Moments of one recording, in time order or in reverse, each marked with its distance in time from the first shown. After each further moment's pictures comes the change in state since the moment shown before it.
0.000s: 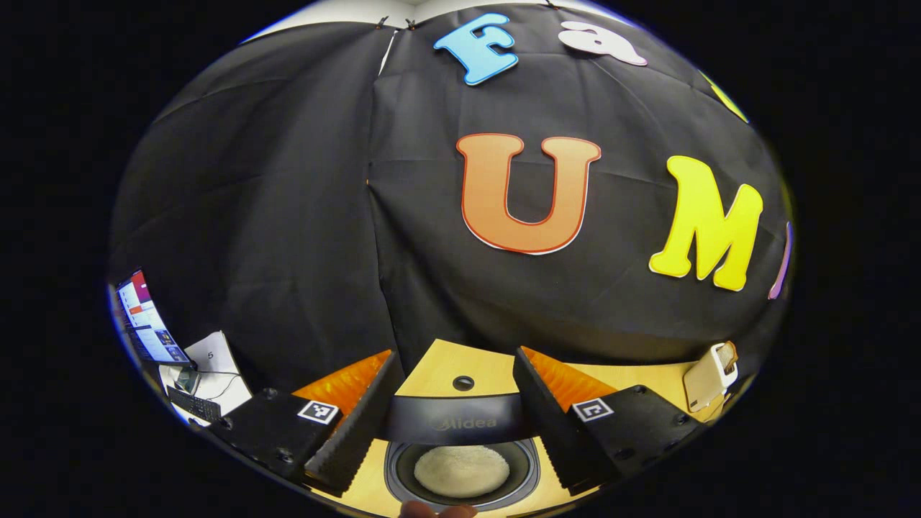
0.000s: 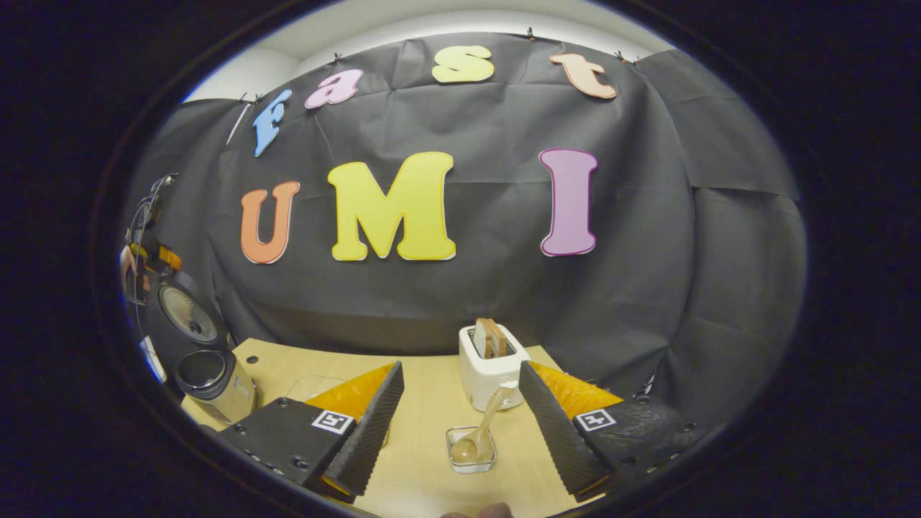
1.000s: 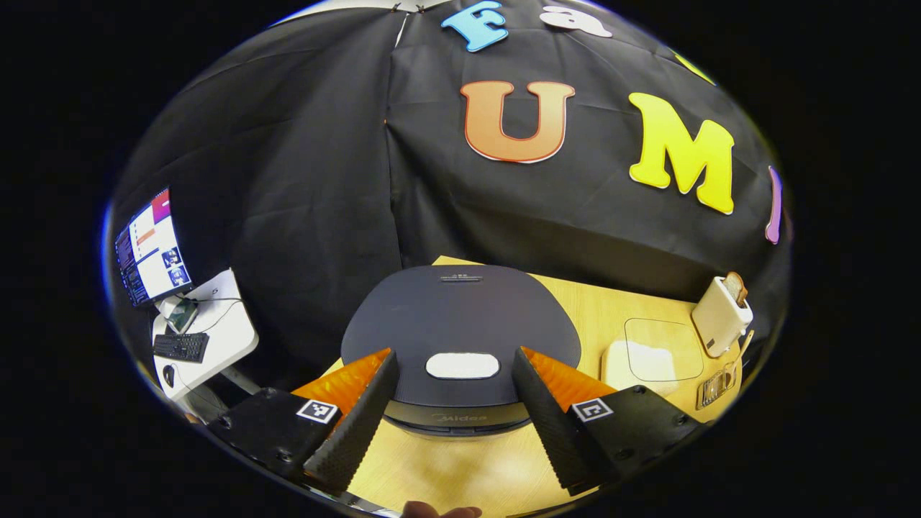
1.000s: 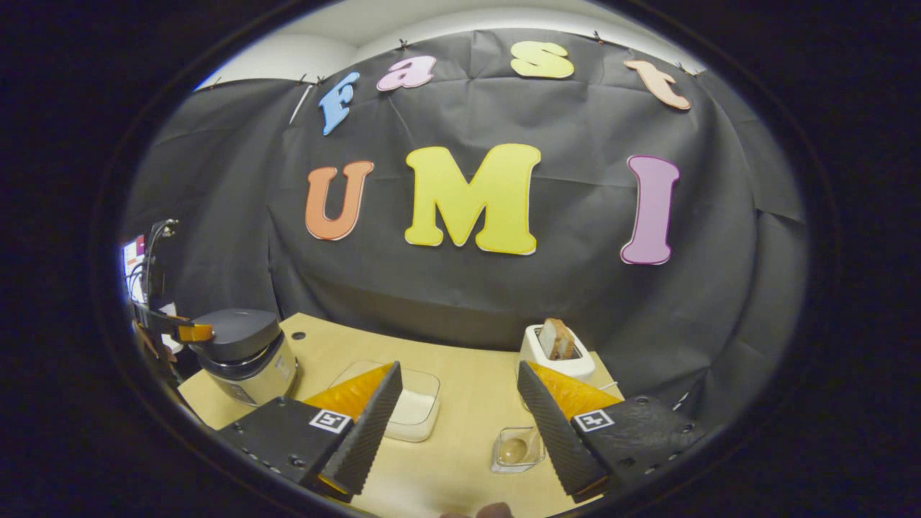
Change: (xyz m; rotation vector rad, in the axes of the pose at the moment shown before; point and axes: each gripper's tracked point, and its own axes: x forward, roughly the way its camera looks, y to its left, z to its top) left arm -0.073 -0.013 -0.203 -0.009 0.115 0.037; right arm -0.001 0.083 -0.012 -0.141 0.051 0.220
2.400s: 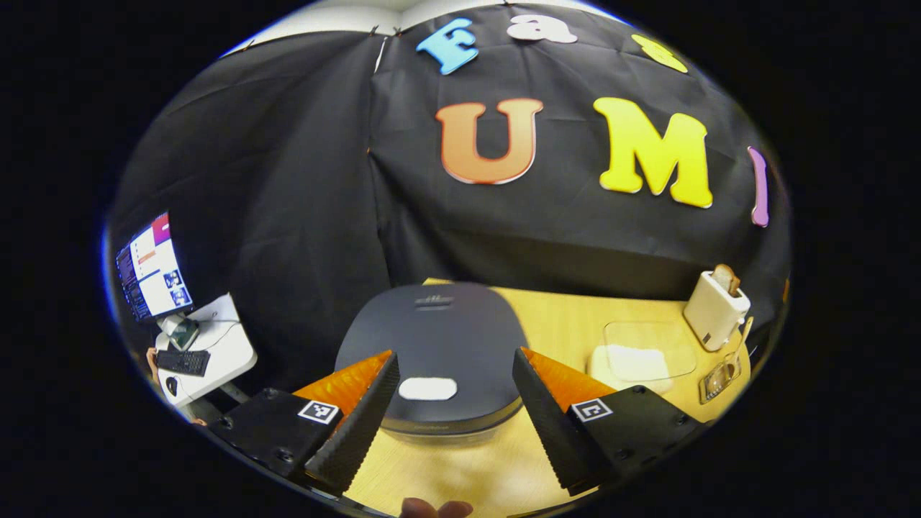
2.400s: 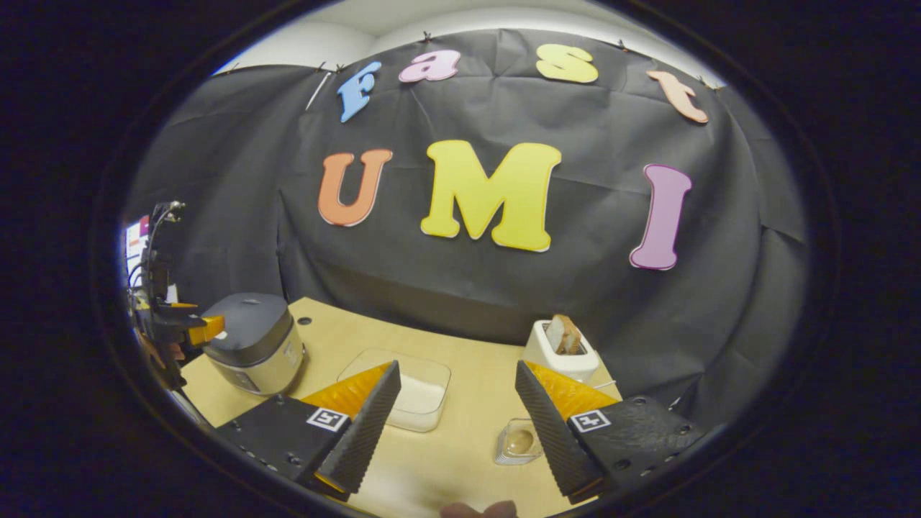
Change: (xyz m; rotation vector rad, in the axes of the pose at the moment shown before) left arm -0.032 -0.055 0.034 0.064 -0.167 -0.054; right arm -0.017 0.016 0.013 -0.034 -0.018 -0.019
